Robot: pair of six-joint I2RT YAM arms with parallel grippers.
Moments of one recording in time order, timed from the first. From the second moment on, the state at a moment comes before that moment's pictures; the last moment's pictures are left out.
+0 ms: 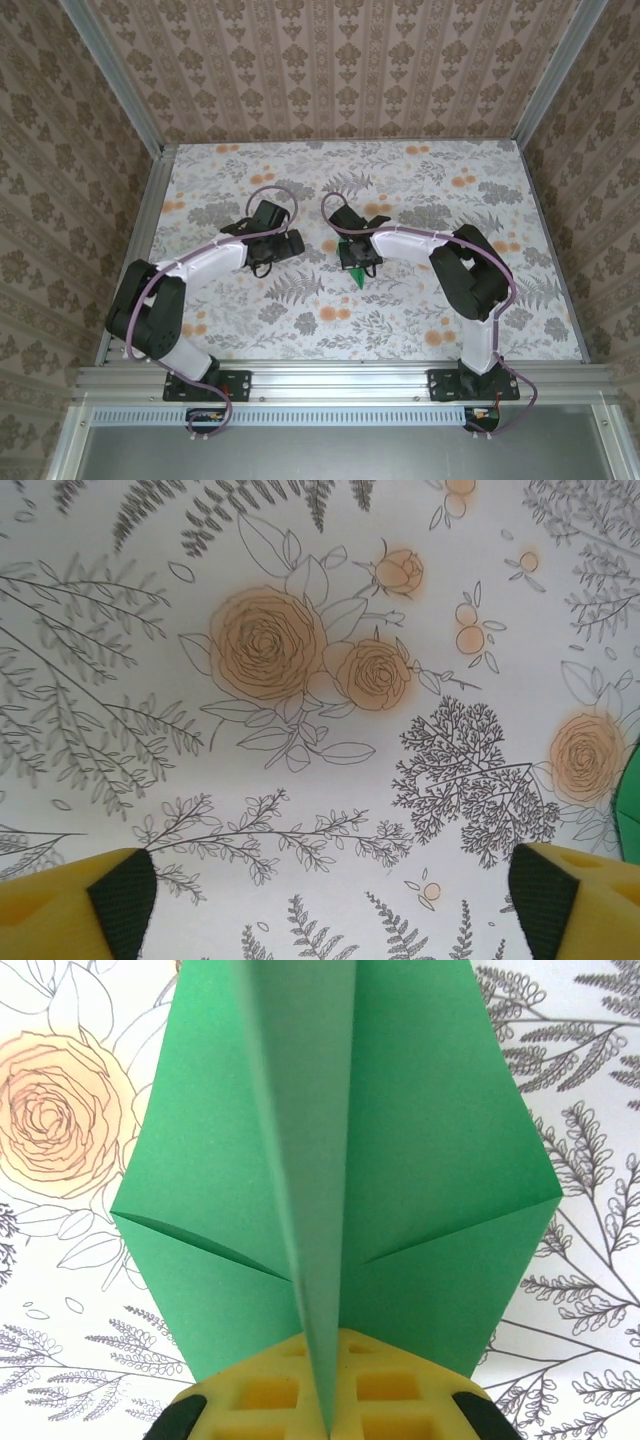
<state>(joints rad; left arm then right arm) -0.55 1.54 0.93 -0.46 -0.08 -0.75 0.67 1.93 1.26 -0.59 0.18 0.56</state>
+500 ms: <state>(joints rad) -0.48 1.39 0.84 -0.51 -0.11 -0.74 0.58 2.09 1.61 -0.64 0.20 0.49</state>
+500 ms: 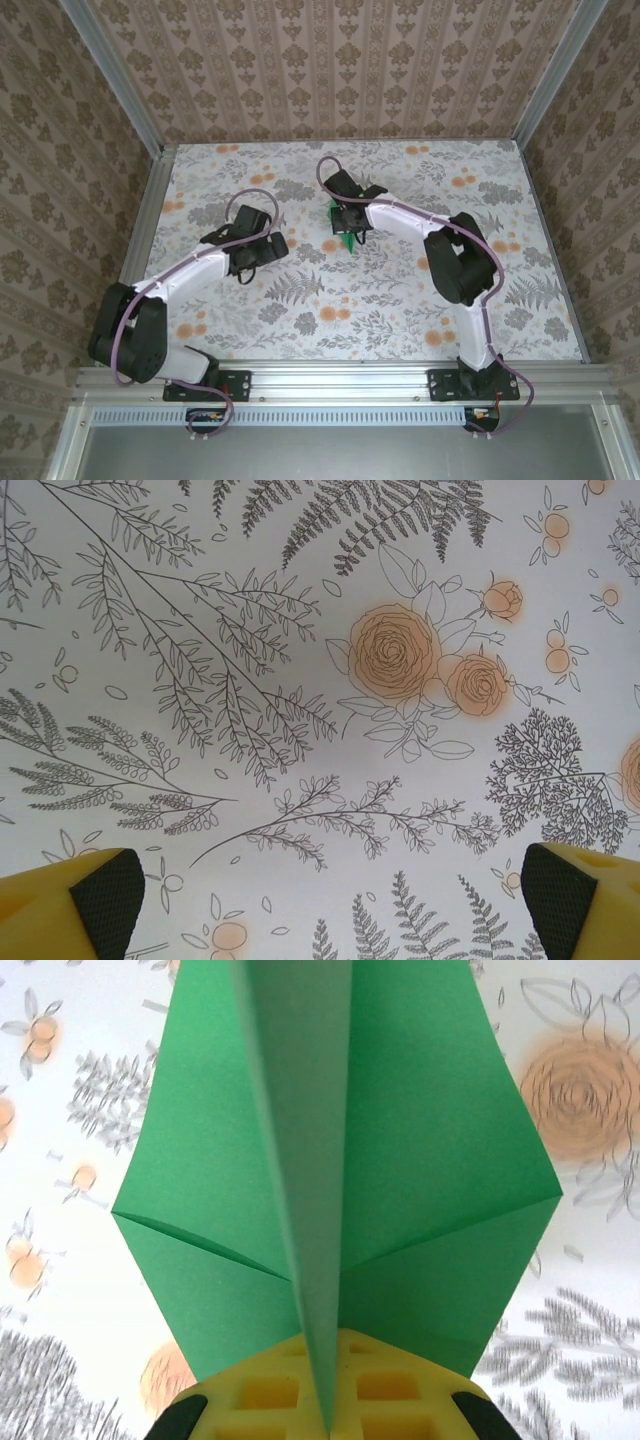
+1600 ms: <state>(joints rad) -0.45 1.33 0.88 -0.56 -0.14 -0.68 0.55 2.01 1.72 -0.76 0.22 0.44</state>
